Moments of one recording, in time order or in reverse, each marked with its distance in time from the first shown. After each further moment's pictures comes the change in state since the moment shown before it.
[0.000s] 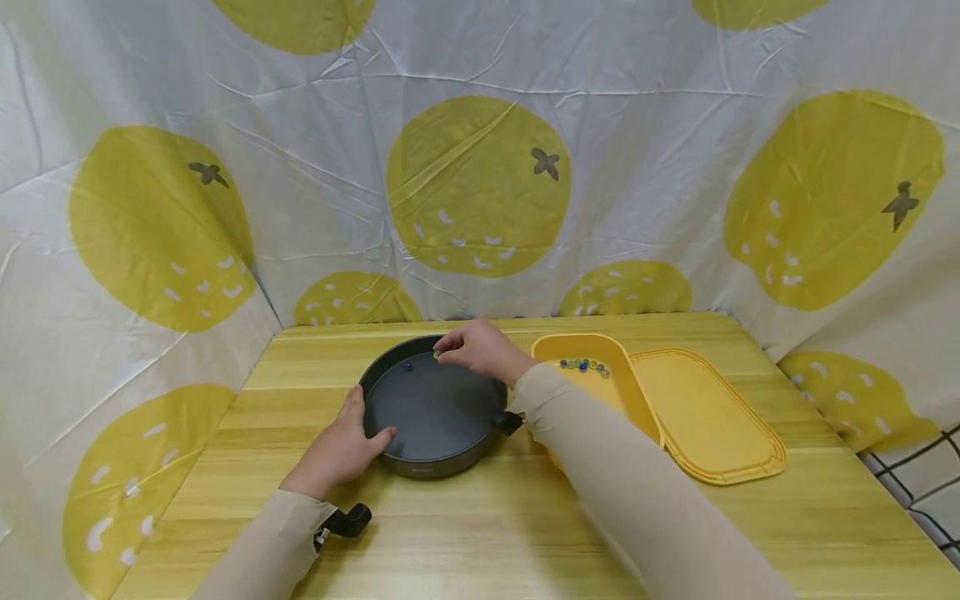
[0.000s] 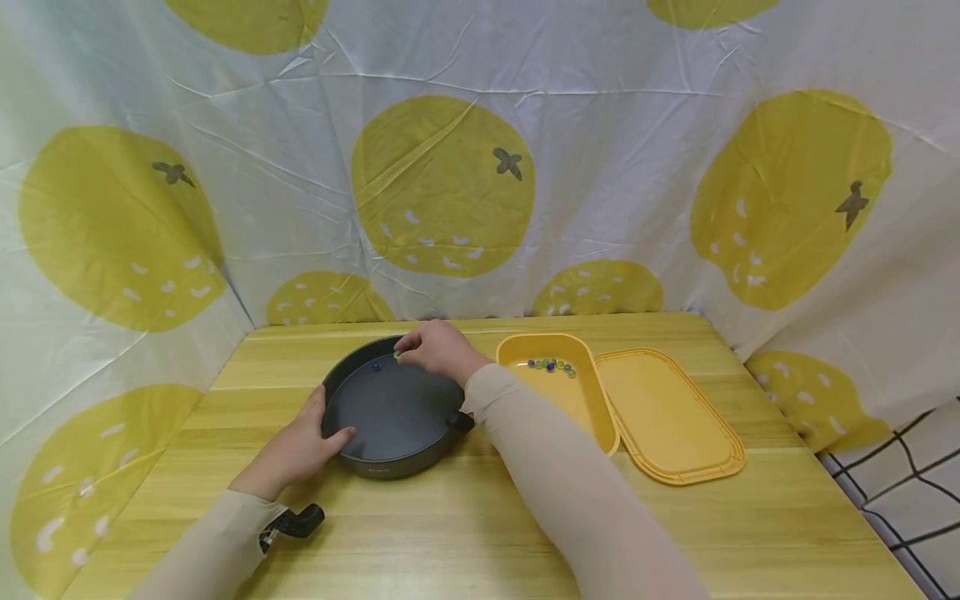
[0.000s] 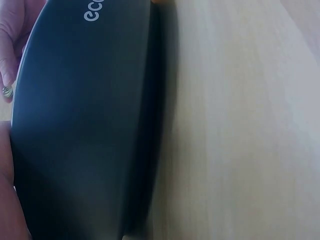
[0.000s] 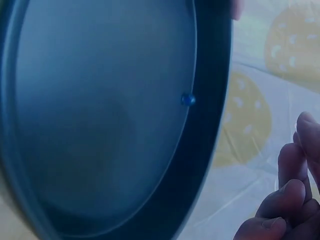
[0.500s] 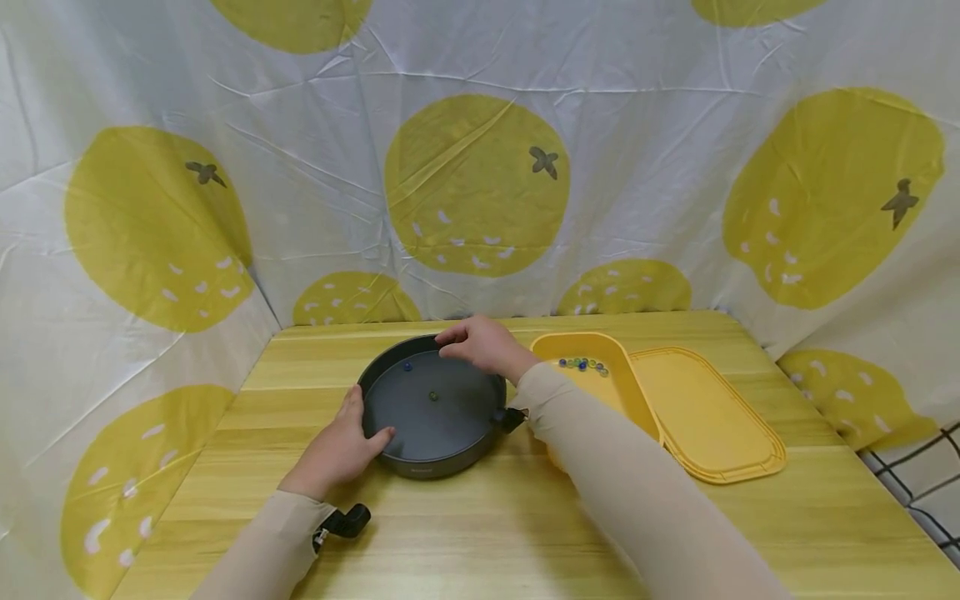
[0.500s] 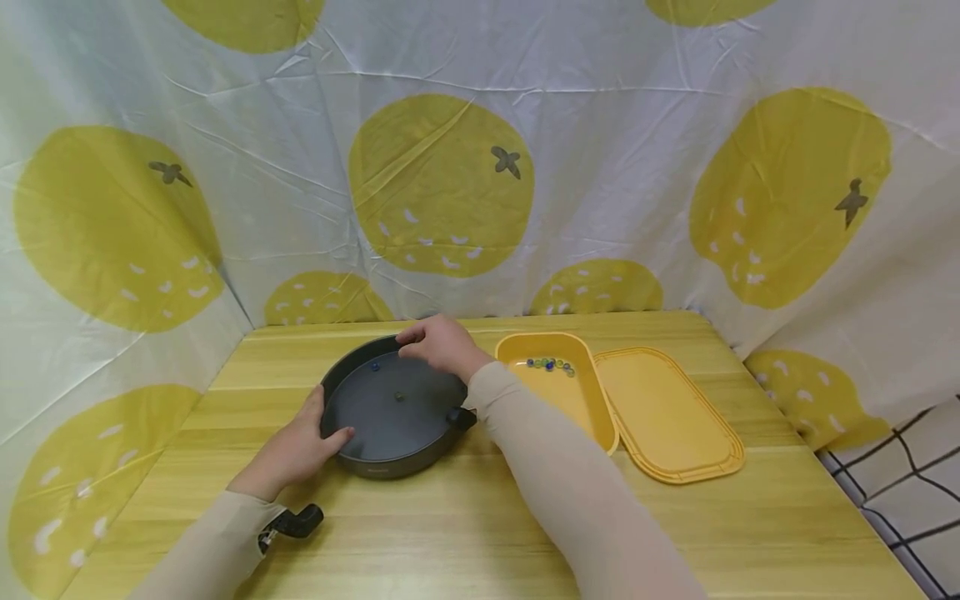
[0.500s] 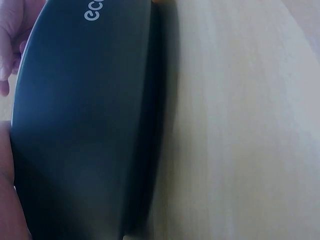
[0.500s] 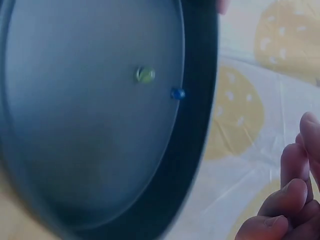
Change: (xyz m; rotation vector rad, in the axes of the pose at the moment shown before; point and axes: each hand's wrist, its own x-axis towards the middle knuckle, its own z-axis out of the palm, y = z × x) left_hand 0.002 -0.003 0.003 -0.003 0.007 0.006; right_hand -0.004 0.004 -0.008 0.057 0.018 0.023
